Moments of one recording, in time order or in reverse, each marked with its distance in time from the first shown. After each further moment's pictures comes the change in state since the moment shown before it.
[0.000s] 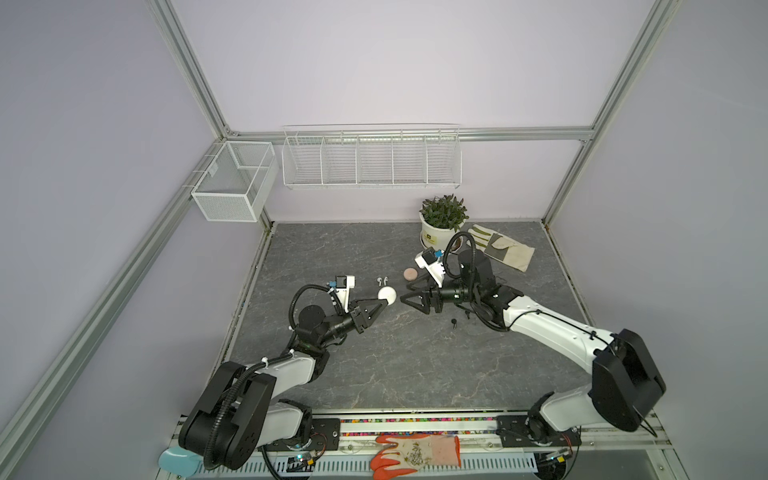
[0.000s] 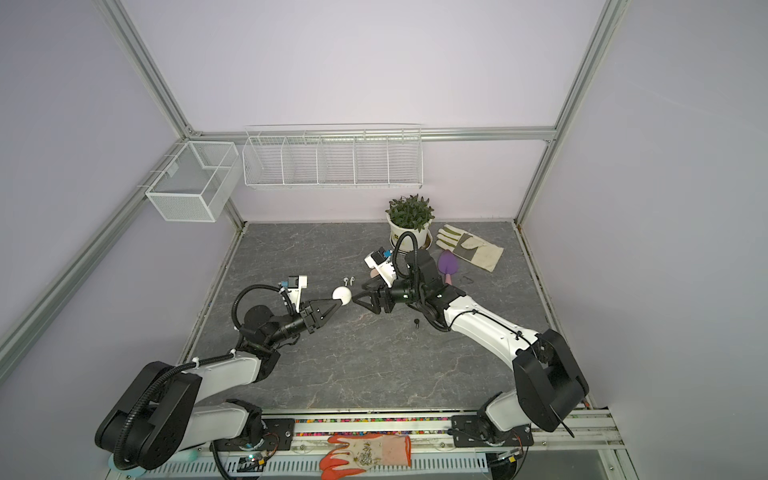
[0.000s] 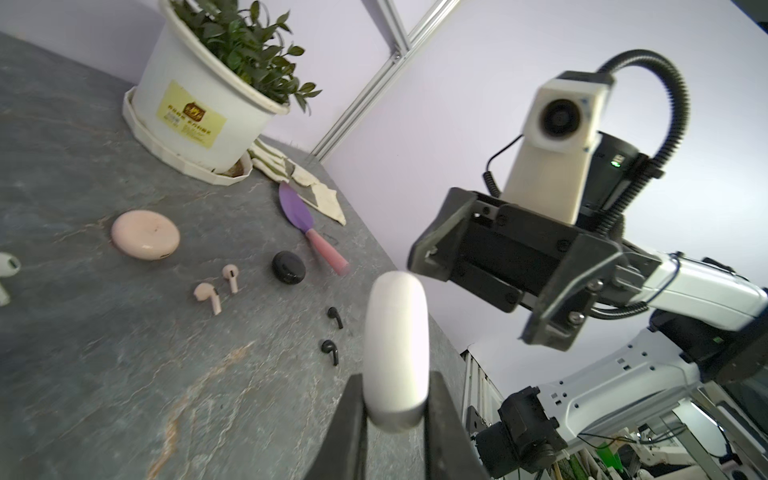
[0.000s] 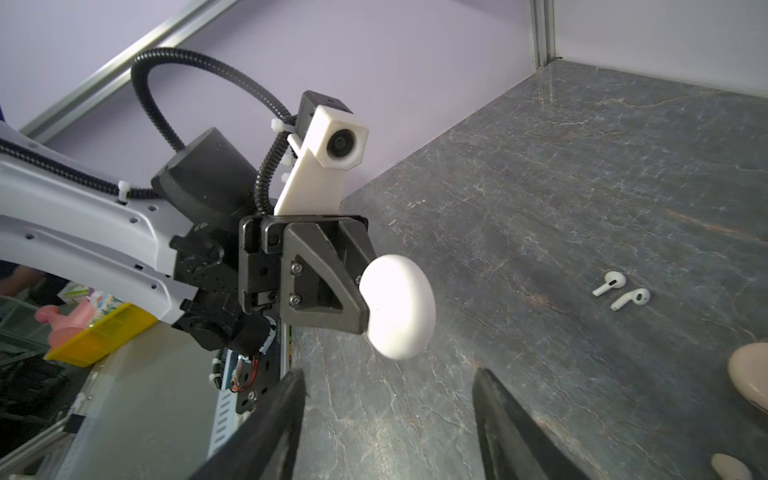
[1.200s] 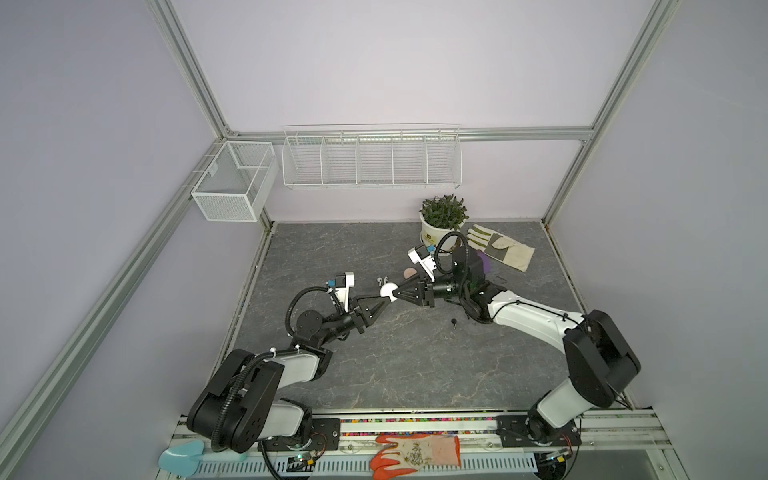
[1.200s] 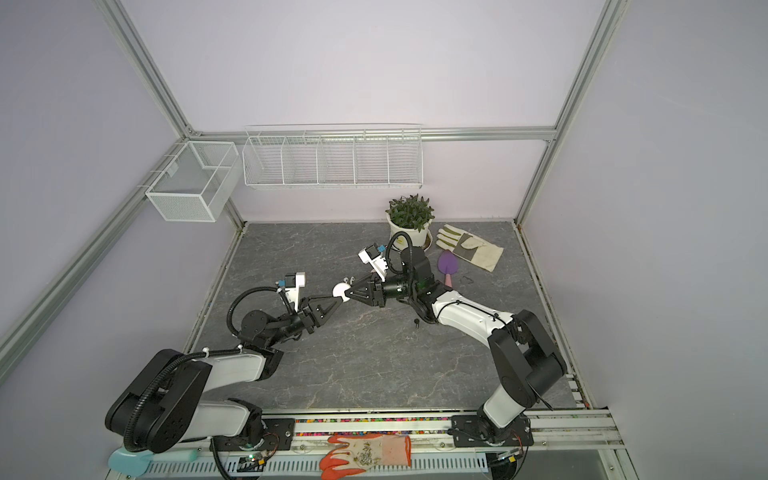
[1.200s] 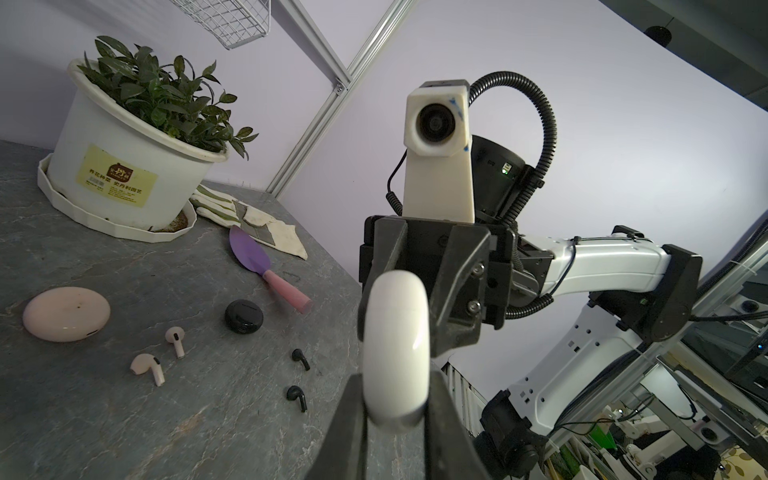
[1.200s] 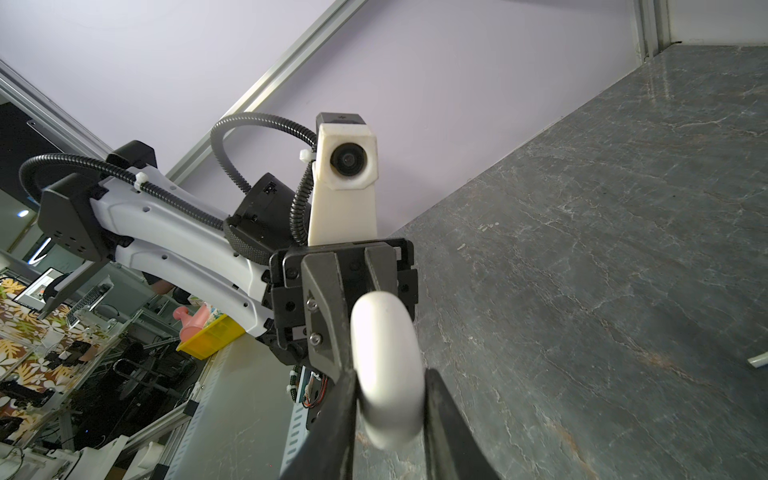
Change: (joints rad) left arm -0.014 0.080 0.000 0.248 0.021 -0.048; right arm 0.000 0.132 0.020 0.283 -0.208 0.208
